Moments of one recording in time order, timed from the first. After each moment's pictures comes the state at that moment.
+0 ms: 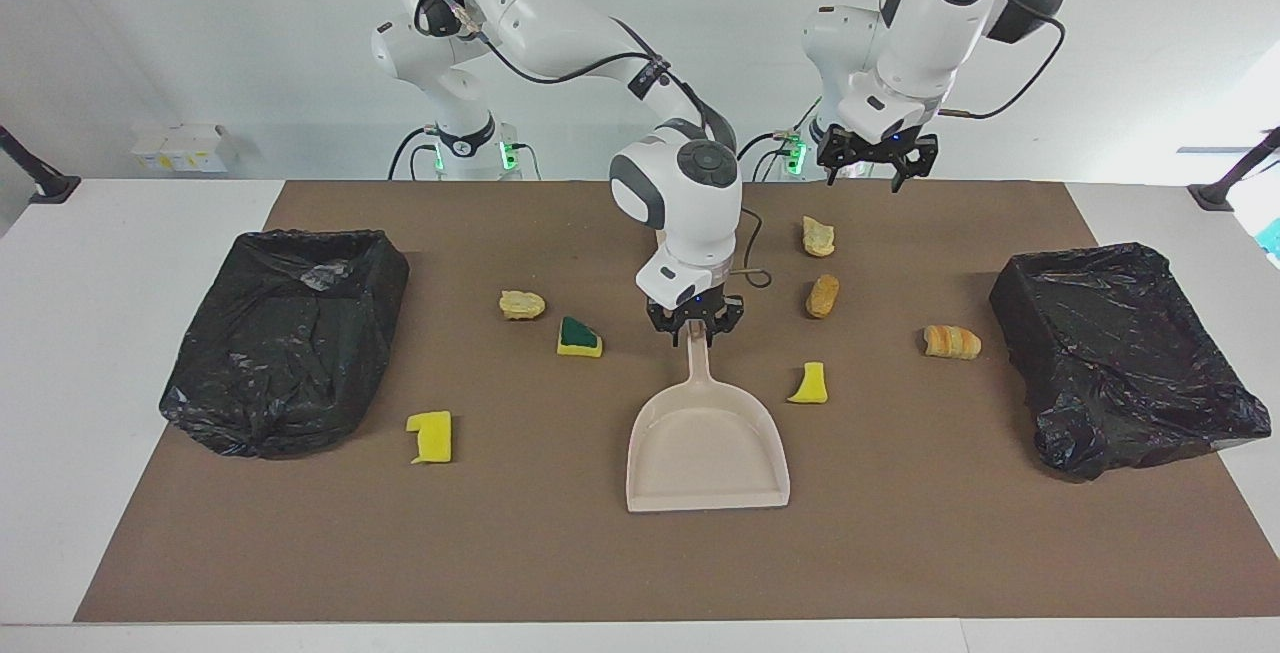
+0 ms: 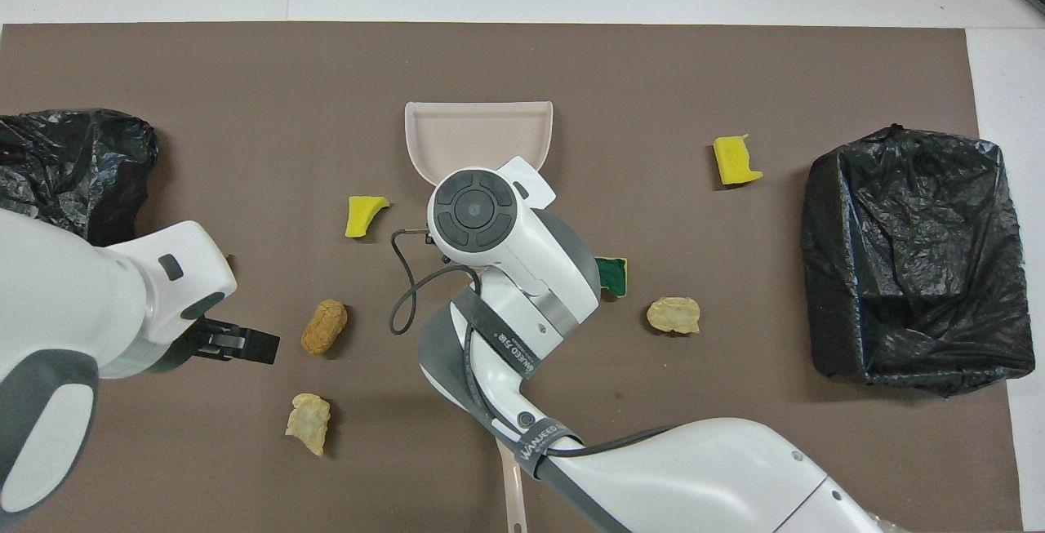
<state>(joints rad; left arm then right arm) -0.44 -0.31 0.03 -2.12 0.00 1.68 -0.19 0.56 0.58 0.12 -1.47 -0.12 2.12 0.78</state>
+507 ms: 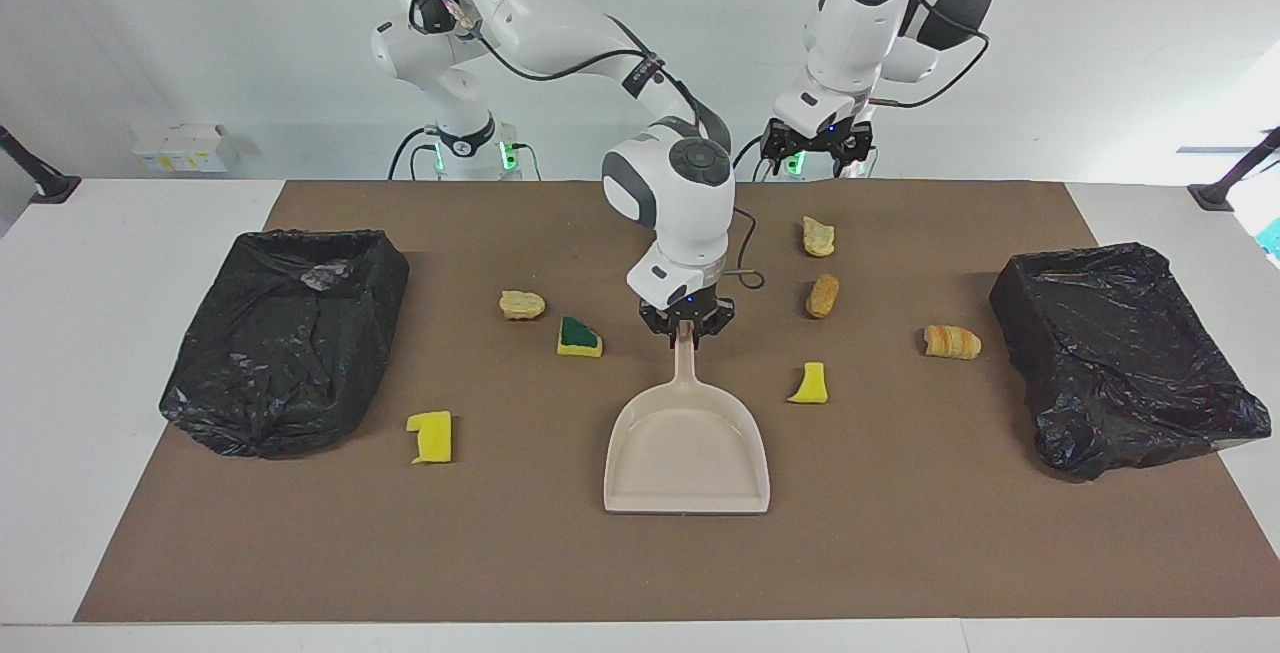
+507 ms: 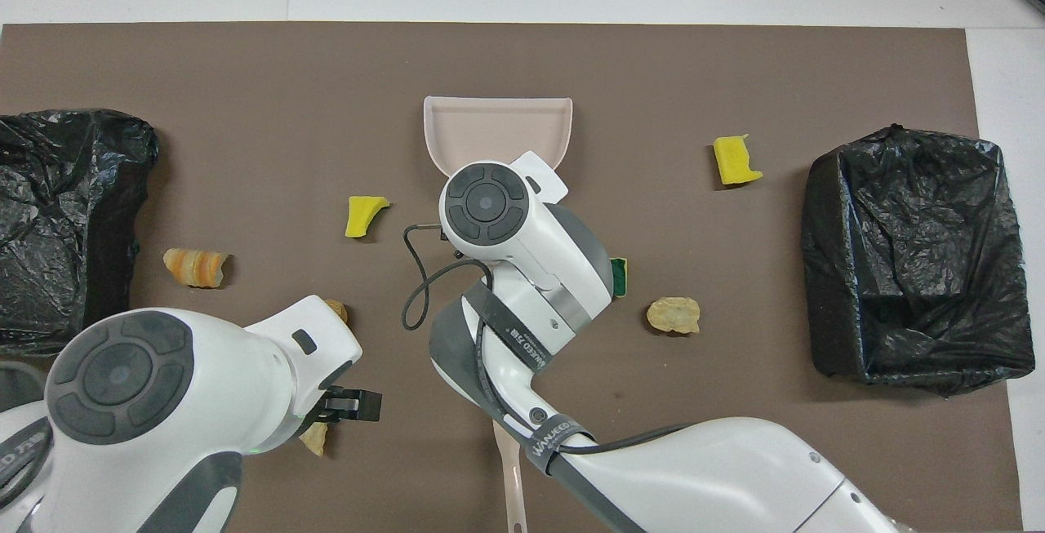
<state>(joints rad) -0.56 -0.33 0.03 -2.20 -0.06 1.72 -0.39 0.54 0.55 0.12 -1.47 -0.13 2.08 0.74</state>
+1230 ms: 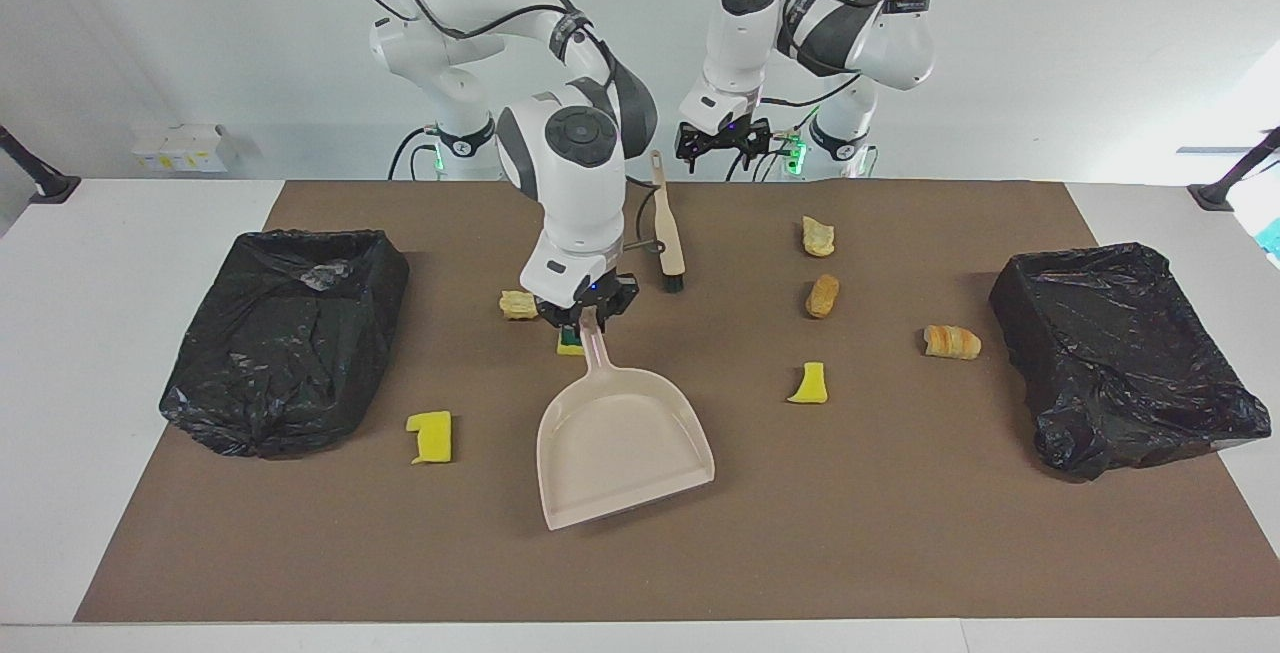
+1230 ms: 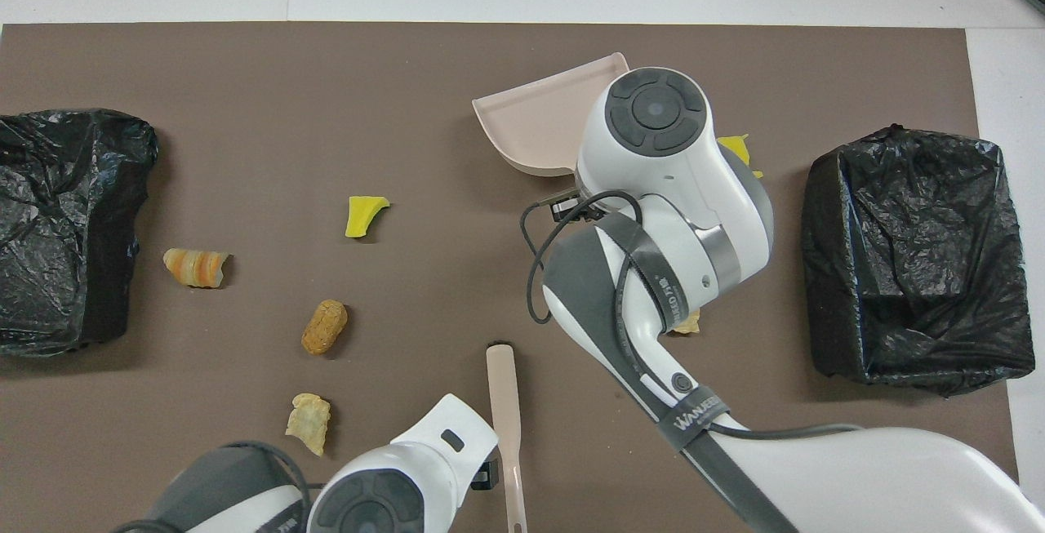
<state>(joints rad) -0.93 -0.32 0.03 -2.41 -0.09 2.01 -0.91 0.33 0.38 0.12 -1.53 -0.09 1.86 0.11</state>
